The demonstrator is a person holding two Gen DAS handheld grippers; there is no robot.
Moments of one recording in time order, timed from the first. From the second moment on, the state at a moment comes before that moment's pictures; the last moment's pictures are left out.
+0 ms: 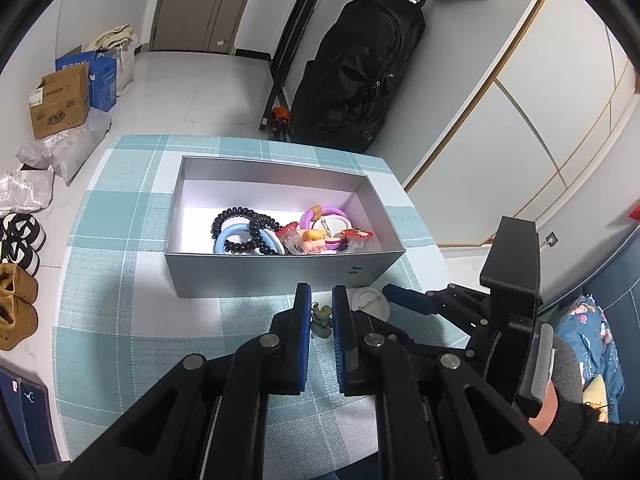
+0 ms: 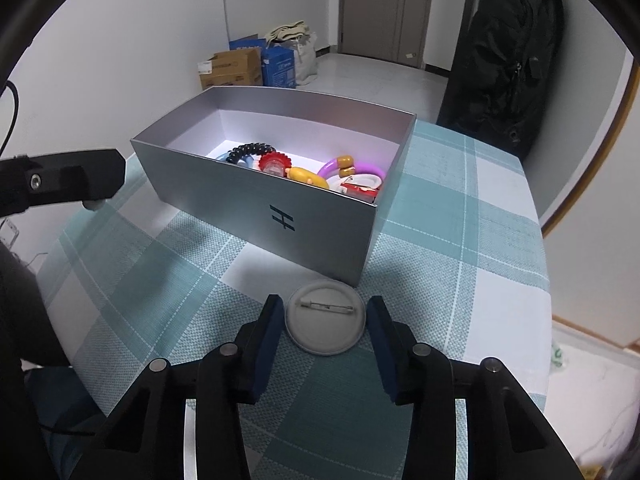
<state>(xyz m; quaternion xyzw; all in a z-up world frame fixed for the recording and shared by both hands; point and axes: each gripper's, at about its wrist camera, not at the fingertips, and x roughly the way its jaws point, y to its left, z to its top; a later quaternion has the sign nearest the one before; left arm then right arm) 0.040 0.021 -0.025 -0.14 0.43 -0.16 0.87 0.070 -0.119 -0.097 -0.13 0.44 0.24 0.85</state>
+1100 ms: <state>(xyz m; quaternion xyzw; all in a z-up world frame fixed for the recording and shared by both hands) 0.055 0.043 -0.020 -0.17 0.38 -0.14 0.90 0.077 -0.142 -0.034 0.07 0.37 0.37 0.85</state>
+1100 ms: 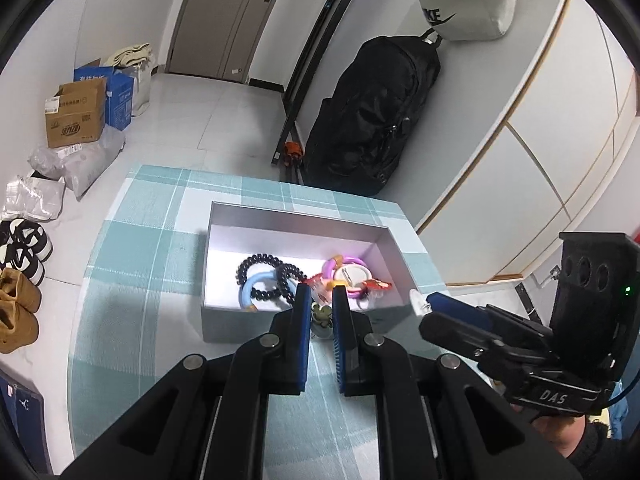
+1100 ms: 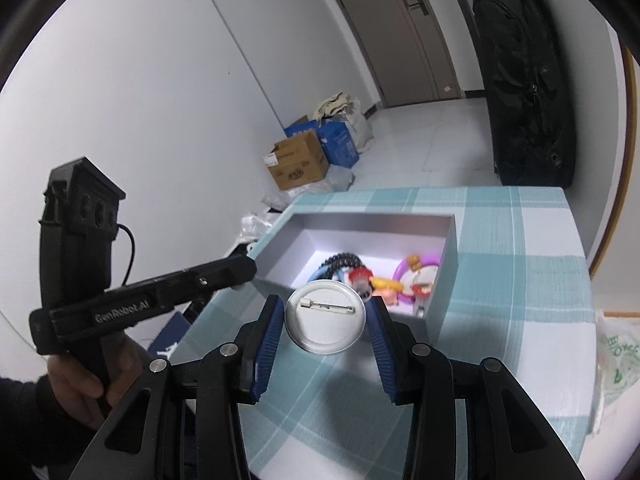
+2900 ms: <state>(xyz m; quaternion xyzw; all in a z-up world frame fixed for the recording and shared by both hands) 0.130 0.045 -0.052 -0.19 0.46 -0.12 0.86 0.152 -0.135 -0.052 0.10 0.40 0.35 0.84</state>
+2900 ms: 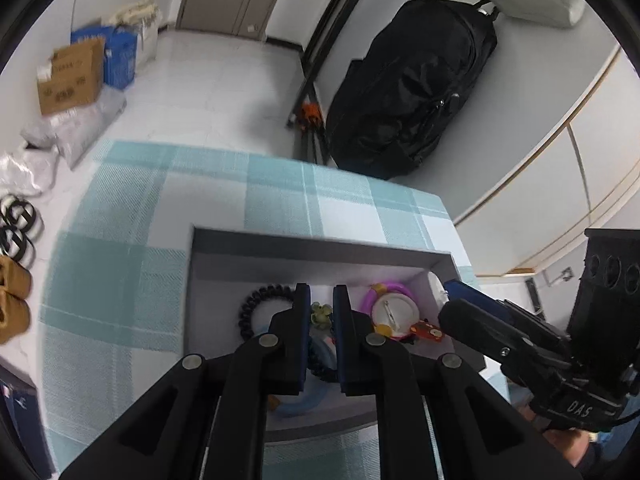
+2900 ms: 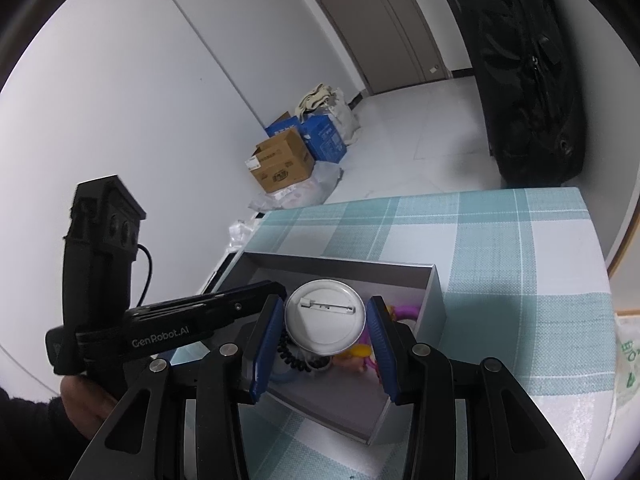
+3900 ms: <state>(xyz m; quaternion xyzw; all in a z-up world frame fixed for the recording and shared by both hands) 0.074 0.043 -0.001 -0.14 0.36 -0.05 0.92 0.101 -0.147 -0.017 0.07 0.31 0.31 0.89</state>
